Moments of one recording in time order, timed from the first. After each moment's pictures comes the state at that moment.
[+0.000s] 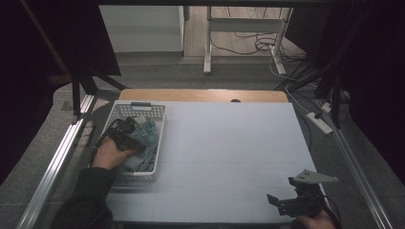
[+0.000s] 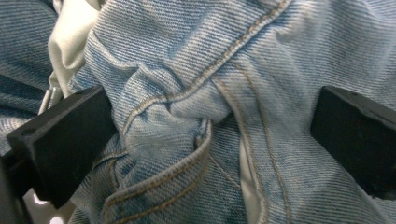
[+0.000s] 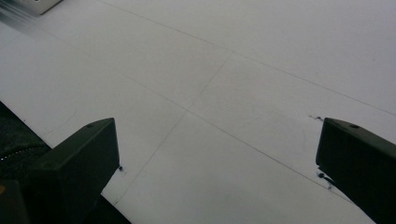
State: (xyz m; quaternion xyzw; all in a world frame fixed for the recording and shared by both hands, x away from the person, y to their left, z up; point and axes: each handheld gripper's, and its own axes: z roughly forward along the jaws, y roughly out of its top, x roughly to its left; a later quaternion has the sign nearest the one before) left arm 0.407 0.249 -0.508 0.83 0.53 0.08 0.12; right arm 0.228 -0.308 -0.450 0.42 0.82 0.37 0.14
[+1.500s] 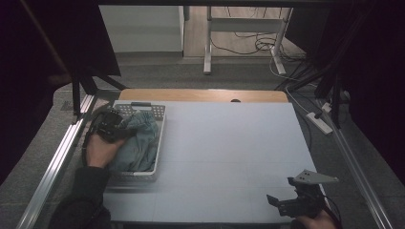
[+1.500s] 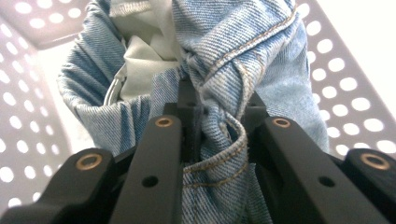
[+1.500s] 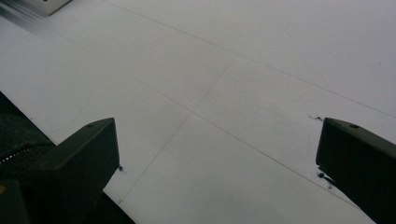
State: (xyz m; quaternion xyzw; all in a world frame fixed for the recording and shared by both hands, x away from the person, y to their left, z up) left arm 0.382 0.273 -0.453 0.78 0.54 0.09 0.29; right arm 0.228 -0.308 -0.449 0.41 0.82 0.38 0.14
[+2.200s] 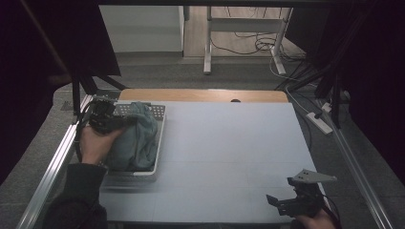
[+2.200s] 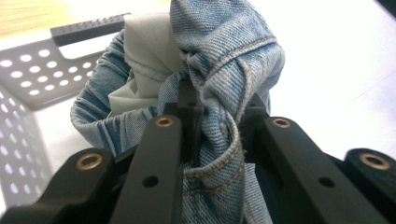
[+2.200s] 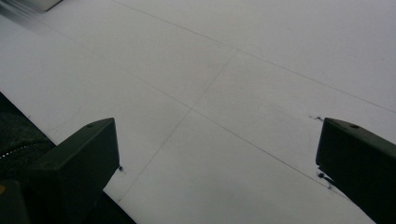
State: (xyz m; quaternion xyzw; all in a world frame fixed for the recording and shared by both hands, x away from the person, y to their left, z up) left arm 0.371 0.276 -0.399 0.77 0.51 0.09 0.39; right arm 0.230 -0.307 -0.450 0.42 0.82 0.37 0.13
